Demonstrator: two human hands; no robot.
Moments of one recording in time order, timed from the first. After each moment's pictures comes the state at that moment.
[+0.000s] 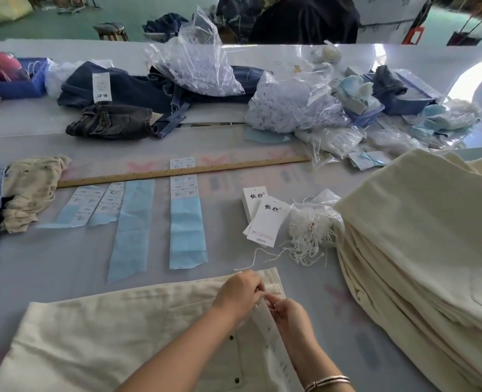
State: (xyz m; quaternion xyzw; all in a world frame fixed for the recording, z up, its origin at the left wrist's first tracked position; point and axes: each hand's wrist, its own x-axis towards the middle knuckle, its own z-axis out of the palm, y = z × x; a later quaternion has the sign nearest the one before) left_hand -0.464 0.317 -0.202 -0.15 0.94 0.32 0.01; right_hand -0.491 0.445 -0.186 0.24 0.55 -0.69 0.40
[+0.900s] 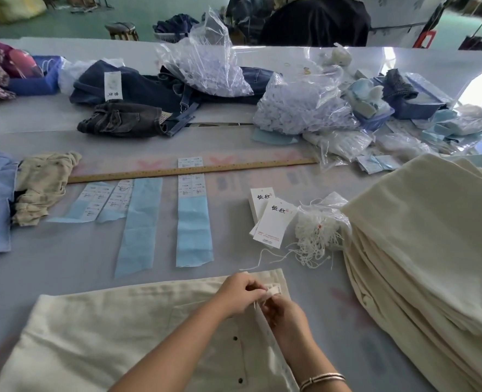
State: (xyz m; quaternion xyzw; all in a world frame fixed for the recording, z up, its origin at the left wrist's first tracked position) left_hand -0.451 0.303 -0.200 -0.24 0.79 0.56 0.06; right_hand -0.487 0.430 -0.190 0.24 0.55 -0.70 0.39
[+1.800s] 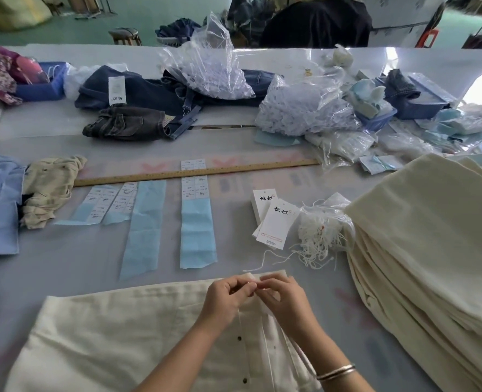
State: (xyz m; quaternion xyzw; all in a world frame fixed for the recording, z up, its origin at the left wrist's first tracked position) left_hand -0.414 0.309 -0.174 -0.29 0.64 0.70 -0.12; right_hand -0.507 0.429 -0.166 -0.34 0.85 -0.35 0.19
